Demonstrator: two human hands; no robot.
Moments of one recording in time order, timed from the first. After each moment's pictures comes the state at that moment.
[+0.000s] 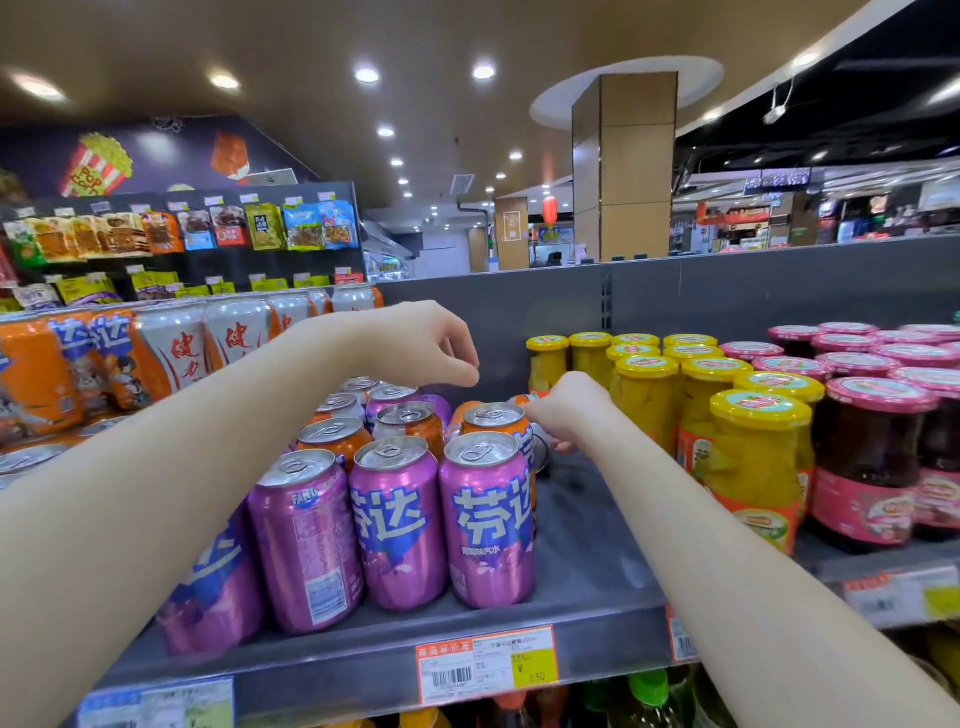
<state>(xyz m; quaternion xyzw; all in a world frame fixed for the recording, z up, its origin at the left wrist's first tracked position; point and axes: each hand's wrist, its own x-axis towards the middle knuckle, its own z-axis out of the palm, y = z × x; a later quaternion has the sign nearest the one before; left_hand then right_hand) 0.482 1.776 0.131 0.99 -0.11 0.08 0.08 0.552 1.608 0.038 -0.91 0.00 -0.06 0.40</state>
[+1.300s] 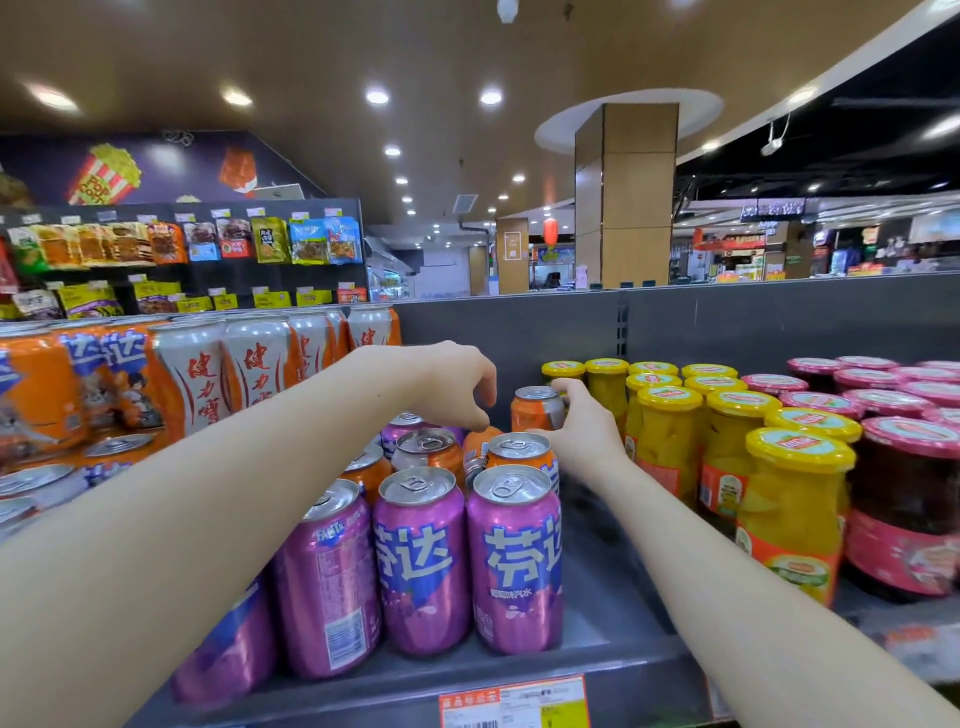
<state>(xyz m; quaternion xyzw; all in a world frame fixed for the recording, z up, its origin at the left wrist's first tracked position) 0.516 1.778 0.119 0.99 -0.13 0.06 -0.04 0.589 1.616 0.007 -0.86 -0.10 -0.18 0.47</state>
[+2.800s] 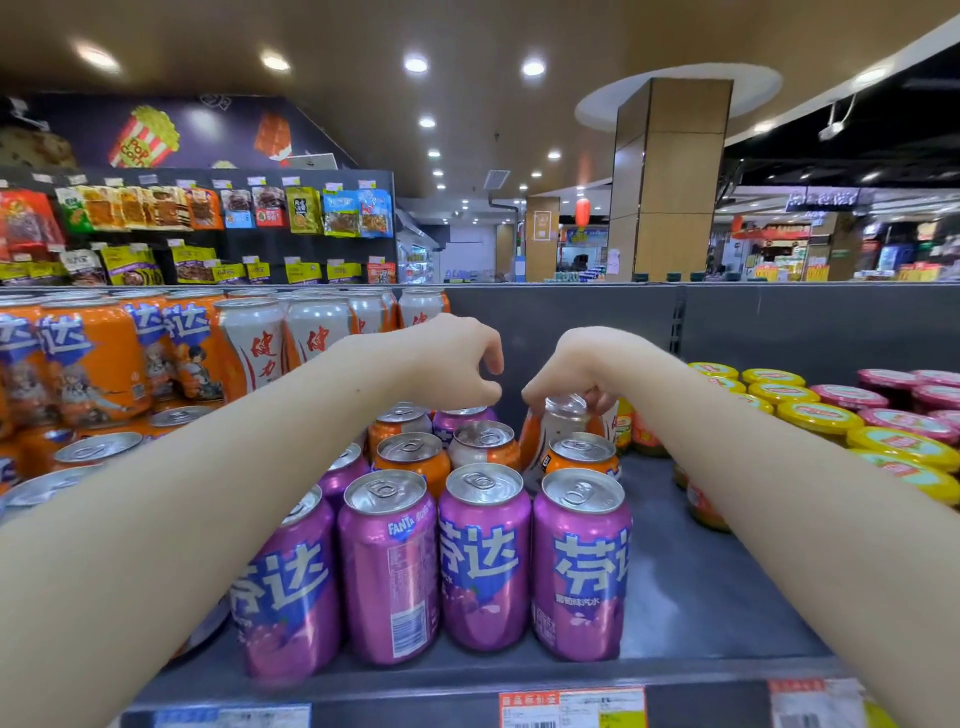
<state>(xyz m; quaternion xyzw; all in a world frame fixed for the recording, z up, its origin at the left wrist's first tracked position) 0.488 1.826 0.127 0.99 -0.10 0.12 0.02 0.553 1.668 0.127 -0.99 -0.11 0.03 0.12</state>
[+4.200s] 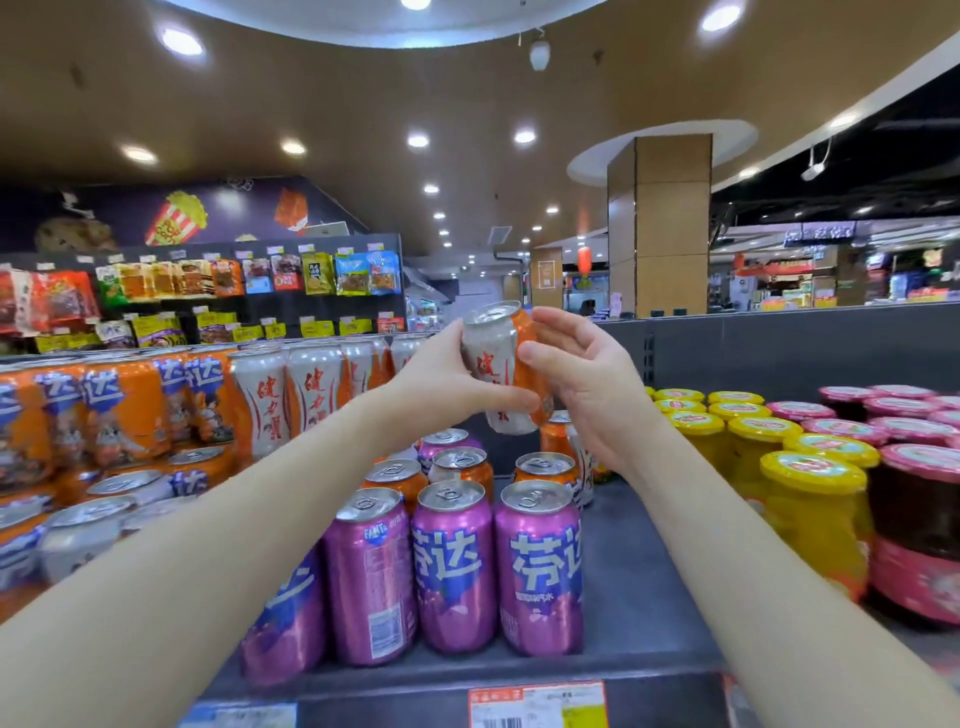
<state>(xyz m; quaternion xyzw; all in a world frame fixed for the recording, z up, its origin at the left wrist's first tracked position) 0.461 1.790 0.117 0.86 -0.15 0.22 0.45 0.512 1.617 0.088 -0.56 -0.36 -0.06 0.75</state>
